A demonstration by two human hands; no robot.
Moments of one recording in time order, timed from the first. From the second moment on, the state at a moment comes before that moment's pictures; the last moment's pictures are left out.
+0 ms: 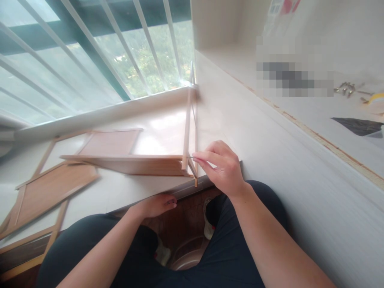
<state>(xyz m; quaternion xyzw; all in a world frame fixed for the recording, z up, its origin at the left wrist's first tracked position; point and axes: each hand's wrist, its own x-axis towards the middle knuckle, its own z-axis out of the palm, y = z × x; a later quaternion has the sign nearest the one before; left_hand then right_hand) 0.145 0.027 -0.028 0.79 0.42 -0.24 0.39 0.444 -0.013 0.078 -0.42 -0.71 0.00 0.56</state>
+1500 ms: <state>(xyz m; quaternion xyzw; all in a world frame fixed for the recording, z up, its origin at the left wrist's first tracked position) 0.145 0.026 -0.028 0.79 0.41 -0.24 0.39 0.439 -0.016 0.072 -0.48 -0.63 0.21 0.57</state>
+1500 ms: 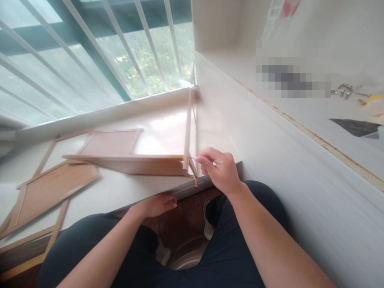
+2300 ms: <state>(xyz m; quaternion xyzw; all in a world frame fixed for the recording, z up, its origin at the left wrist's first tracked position) 0.142 0.027 -0.032 0.79 0.41 -0.24 0.39 0.448 -0.026 0.058 -0.47 -0.56 0.22 0.64</state>
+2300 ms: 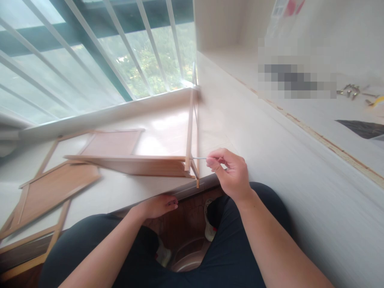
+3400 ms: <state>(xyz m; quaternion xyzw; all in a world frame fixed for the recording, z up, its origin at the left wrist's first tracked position) 0.145 0.026 -0.024 0.79 0.41 -0.25 0.38 0.453 -0.023 0.068 -0.43 -0.66 0.09 0.60</state>
